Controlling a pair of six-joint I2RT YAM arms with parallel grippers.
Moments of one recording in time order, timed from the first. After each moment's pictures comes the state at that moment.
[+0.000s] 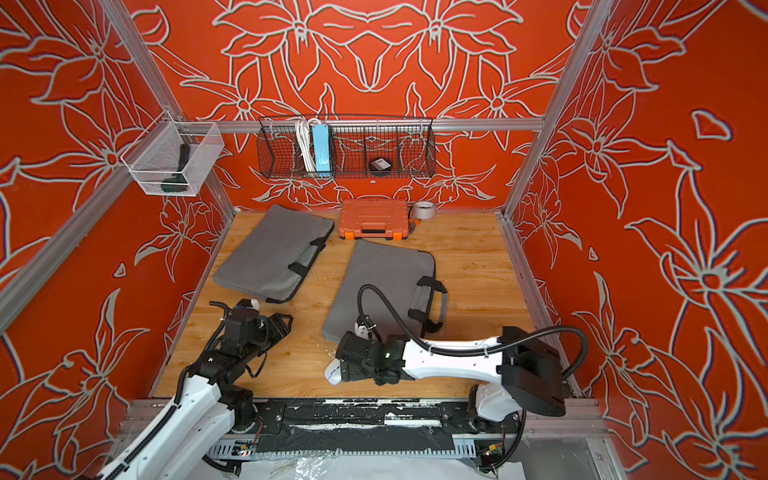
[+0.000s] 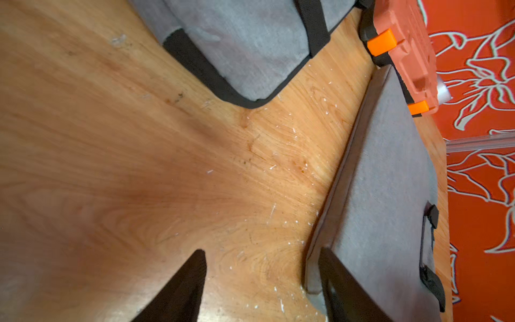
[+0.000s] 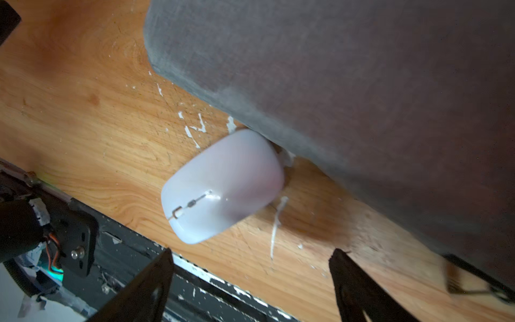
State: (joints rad) left arm -0.18 0.59 0.27 -0.41 0.05 -0.87; right arm 1.29 1.53 0.92 -0.50 0.16 1.09
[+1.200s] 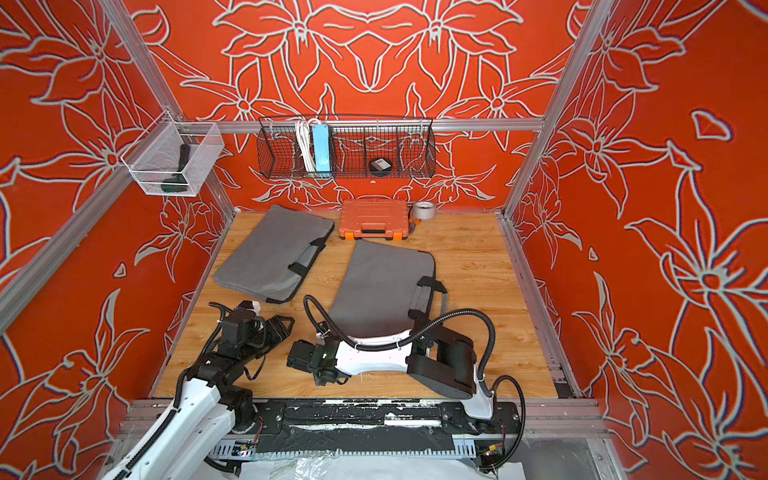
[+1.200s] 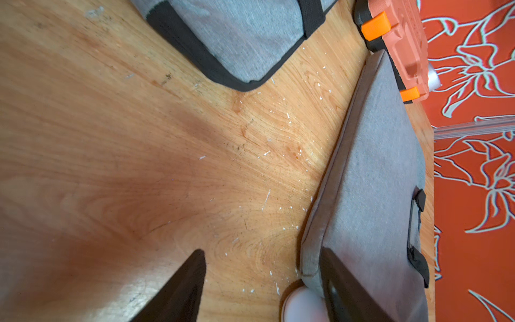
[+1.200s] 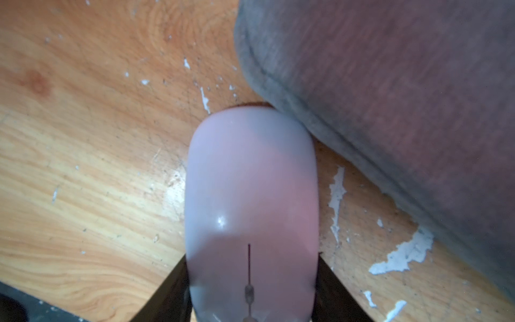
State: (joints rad) left arm -0.15 0.59 0.27 -0.41 0.14 -0.85; right arm 1.35 1.98 1.34 -0.68 0.23 0.98
